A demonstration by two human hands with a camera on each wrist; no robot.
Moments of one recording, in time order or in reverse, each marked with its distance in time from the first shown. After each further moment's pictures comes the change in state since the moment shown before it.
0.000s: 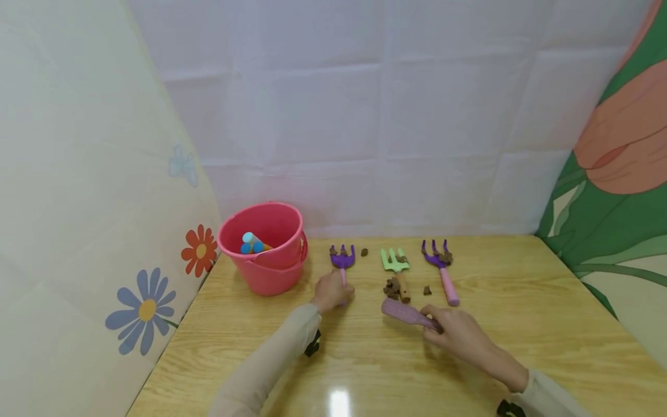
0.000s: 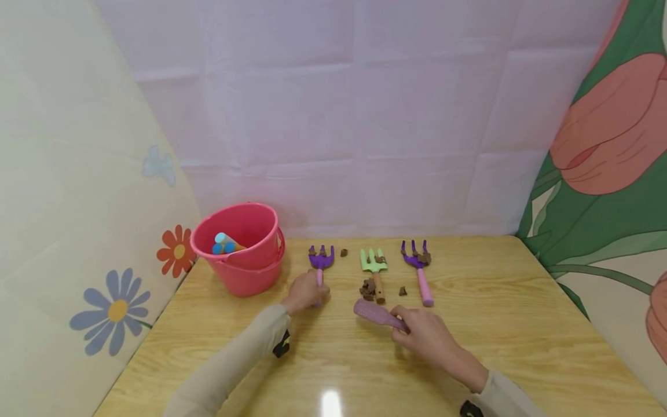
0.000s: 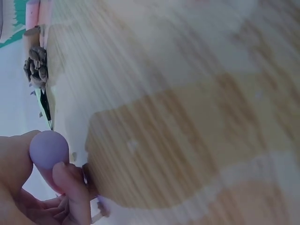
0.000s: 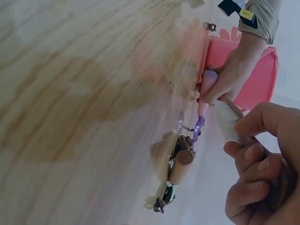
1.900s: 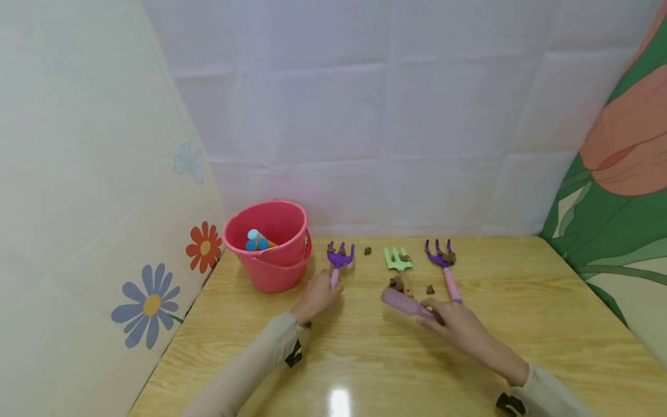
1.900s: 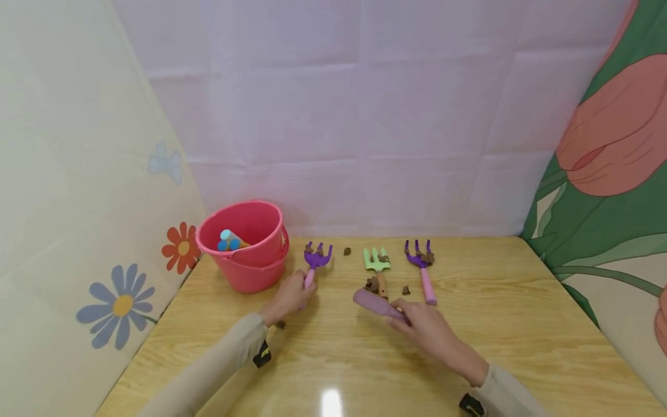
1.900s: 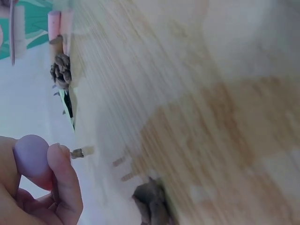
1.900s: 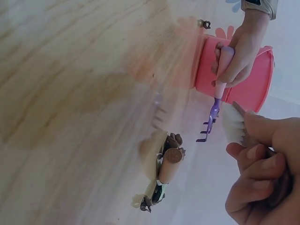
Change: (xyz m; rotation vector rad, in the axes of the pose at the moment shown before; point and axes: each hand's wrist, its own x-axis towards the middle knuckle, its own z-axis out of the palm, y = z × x) left_hand -0.033 -0.024 -0.022 -0.242 0.042 0.002; right_hand 0.012 -0.006 -0.004 0.054 -0.019 0.047
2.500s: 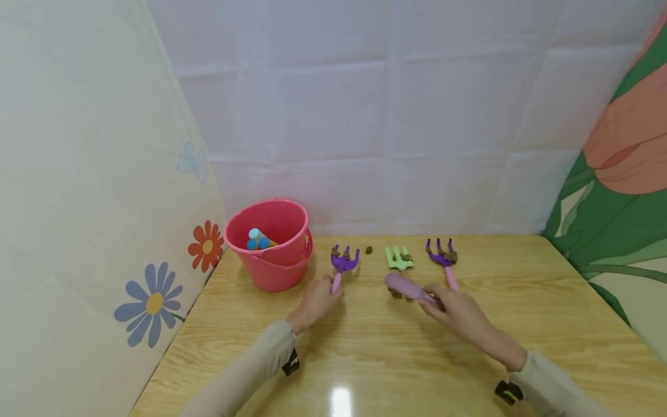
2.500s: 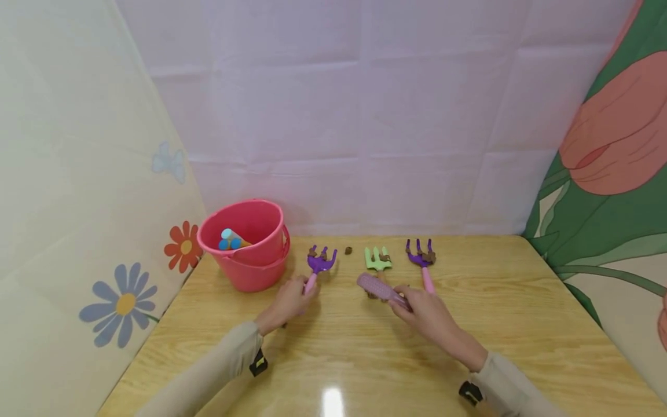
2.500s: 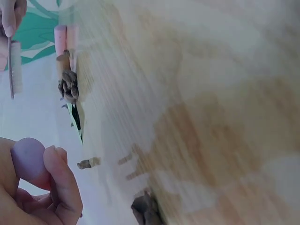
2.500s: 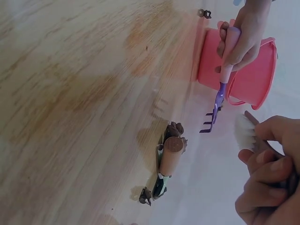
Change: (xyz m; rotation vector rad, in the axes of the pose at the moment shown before) left_hand -0.018 0.005 -0.002 -0.023 -0.012 0.062; right_hand 0.014 0.006 -0.006 -0.041 0.135 -0.064
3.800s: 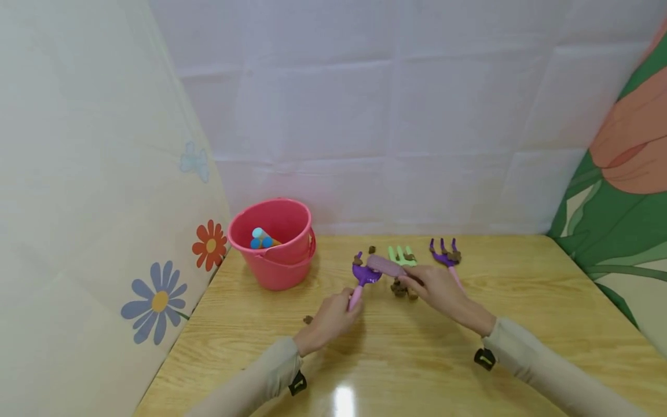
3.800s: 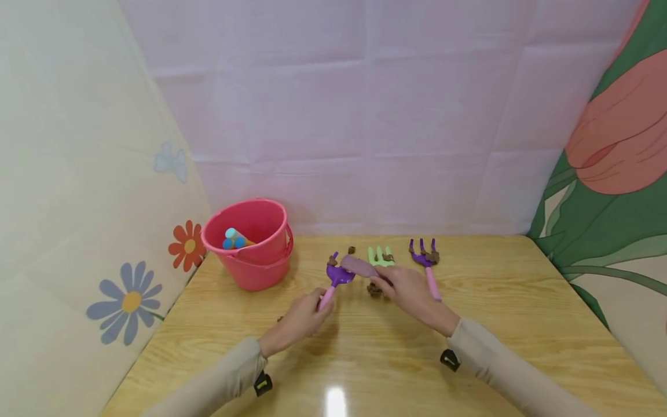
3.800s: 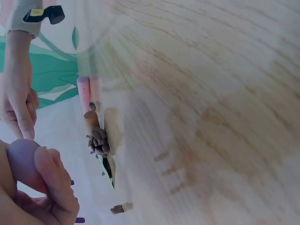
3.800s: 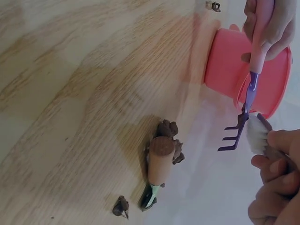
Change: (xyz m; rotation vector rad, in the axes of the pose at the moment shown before) left_hand -0.039 0.036 0.016 -0.073 -0.064 0.070; right_hand 0.054 -0.004 0.012 0.005 0.038 -0.188
